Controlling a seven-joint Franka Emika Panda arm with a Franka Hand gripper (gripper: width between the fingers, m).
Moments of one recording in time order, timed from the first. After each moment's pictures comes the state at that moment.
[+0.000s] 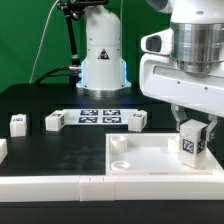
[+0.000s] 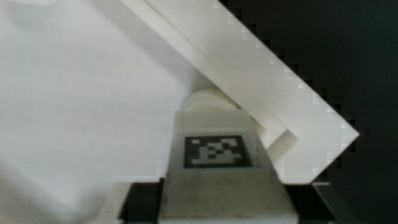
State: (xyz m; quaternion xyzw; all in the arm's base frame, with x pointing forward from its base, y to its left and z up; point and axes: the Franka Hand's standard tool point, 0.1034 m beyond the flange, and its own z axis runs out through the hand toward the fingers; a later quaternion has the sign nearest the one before) arm 0.634 0.122 0.081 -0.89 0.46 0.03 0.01
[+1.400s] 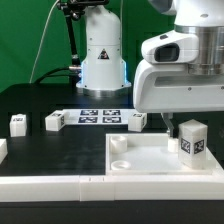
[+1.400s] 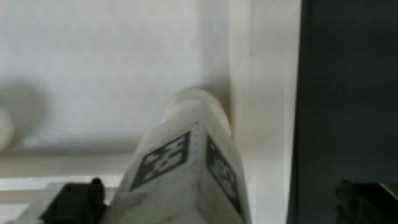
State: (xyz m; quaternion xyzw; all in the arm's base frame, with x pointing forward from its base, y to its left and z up) arm 0.633 0.128 0.078 -1.00 -0.01 0.02 0.02
